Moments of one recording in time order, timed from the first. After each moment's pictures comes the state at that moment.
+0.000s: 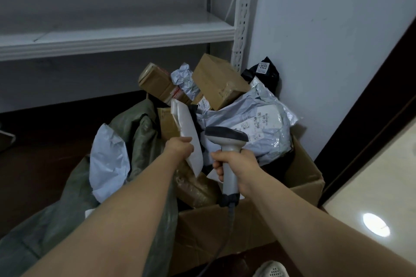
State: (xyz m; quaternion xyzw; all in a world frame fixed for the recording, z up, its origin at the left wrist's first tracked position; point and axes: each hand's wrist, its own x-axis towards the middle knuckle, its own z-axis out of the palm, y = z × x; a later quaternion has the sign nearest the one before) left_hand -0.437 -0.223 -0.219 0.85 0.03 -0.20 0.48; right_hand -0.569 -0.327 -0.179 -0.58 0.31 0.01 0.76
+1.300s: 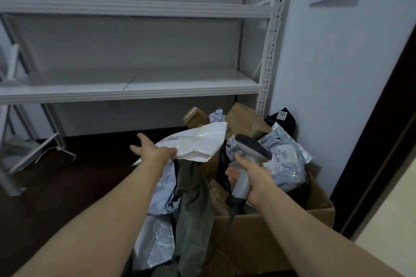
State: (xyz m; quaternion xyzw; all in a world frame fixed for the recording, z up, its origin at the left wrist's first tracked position) left_hand -0.514 -0.064 -0.077 0.80 0.14 0.02 0.59; right_hand -0.613 -0.254 -0.102 -0.47 0.31 -0.07 0.82
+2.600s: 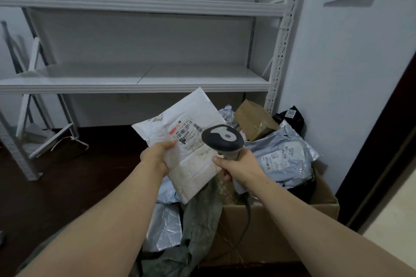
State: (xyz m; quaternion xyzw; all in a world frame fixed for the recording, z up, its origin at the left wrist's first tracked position) left_hand -0.531 -0.031 -0.091 0.52 0.21 -0.09 0.82; right_hand -0.628 -0.214 -0.080 -0.81 0.11 -0.05 0.57
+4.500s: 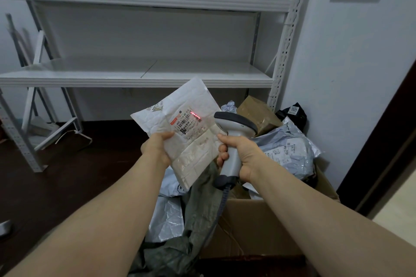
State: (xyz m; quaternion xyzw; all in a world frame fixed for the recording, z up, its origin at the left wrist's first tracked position) left_hand -0.530 -0.026 -0.088 0.46 0.22 -0.04 0.86; right_hand -0.635 -0.194 -0.047 -0.48 0.19 0.07 0.85
